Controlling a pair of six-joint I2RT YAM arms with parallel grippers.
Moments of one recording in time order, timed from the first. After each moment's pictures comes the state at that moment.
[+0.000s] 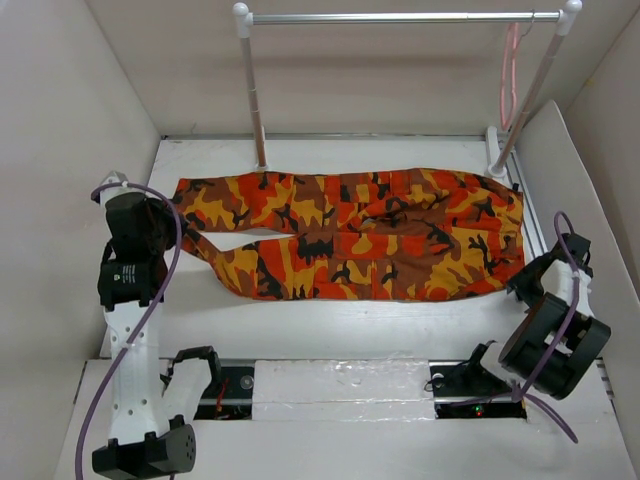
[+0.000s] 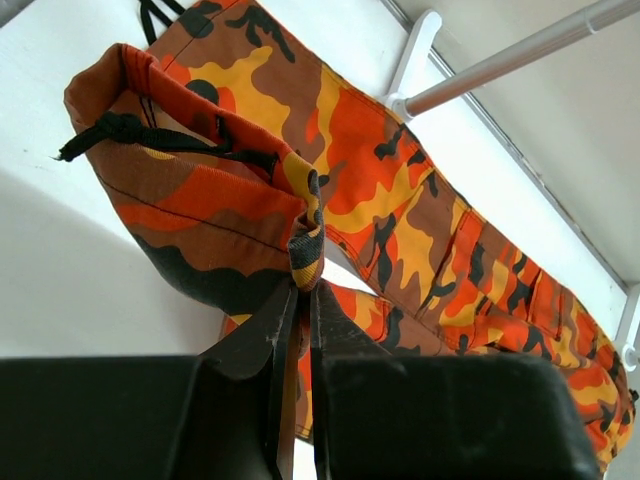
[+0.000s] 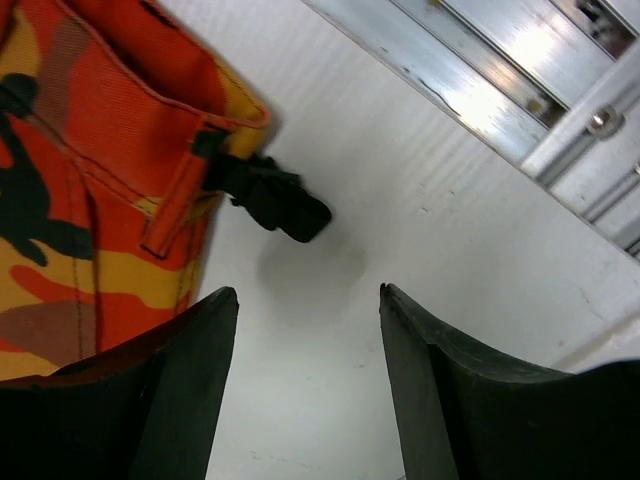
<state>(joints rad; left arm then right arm) 0.14 0.83 1.11 -0.76 -0.06 -0.66 -0.67 1.26 0.71 -0.65 0.09 0.34</state>
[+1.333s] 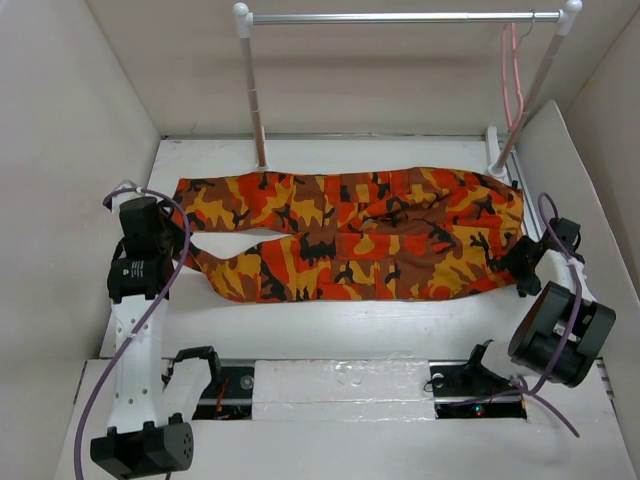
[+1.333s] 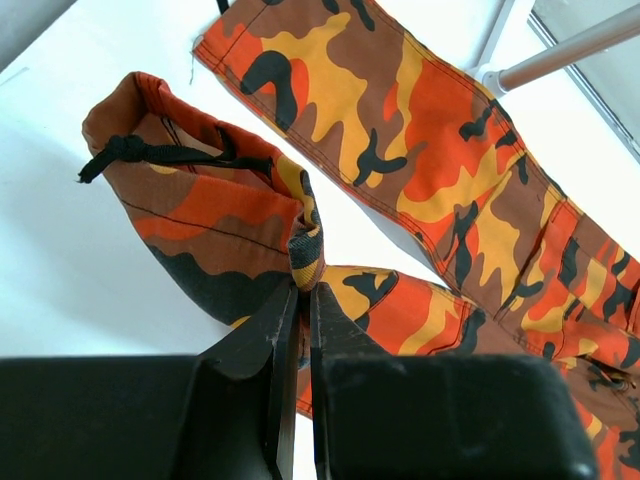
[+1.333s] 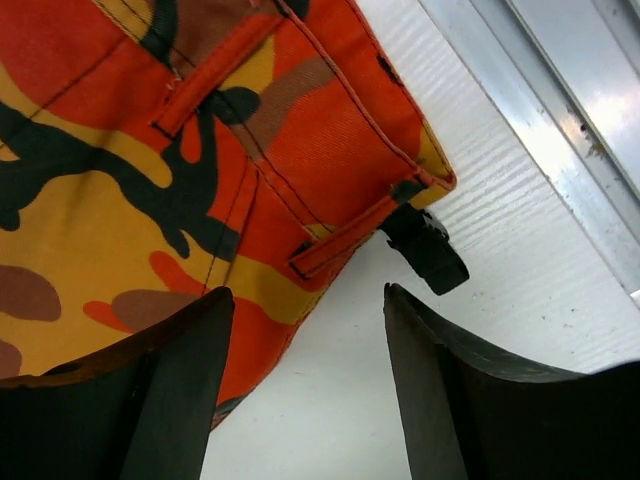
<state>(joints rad) 0.12 0.84 1.02 -0.76 -0.16 -0.59 -0.55 1.34 0.76 -0.49 -0.02 0.24</state>
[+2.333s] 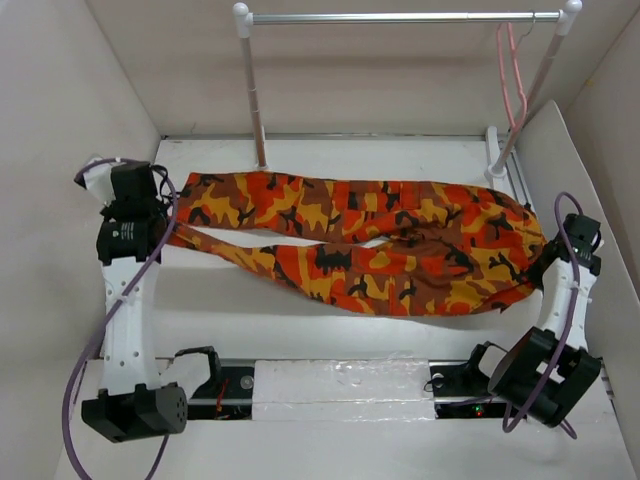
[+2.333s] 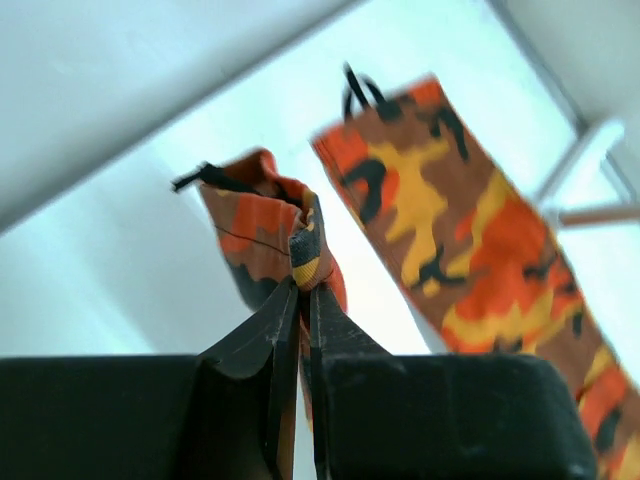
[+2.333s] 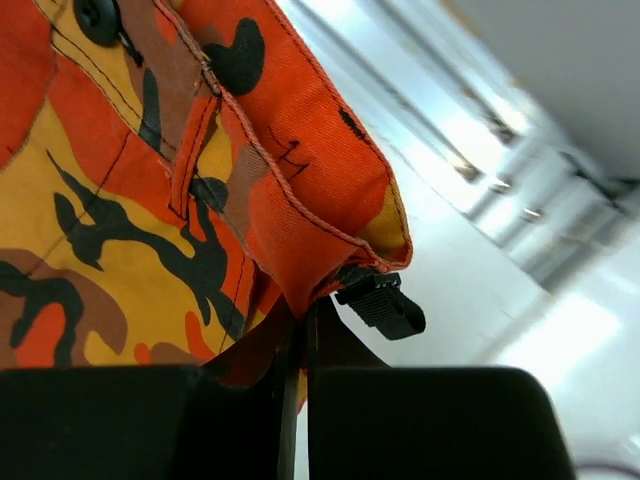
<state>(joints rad) 0.12 1.02 1.21 -0.82 -0.43 -0.65 -0.60 1.11 0.82 -0.71 0.15 0.24</state>
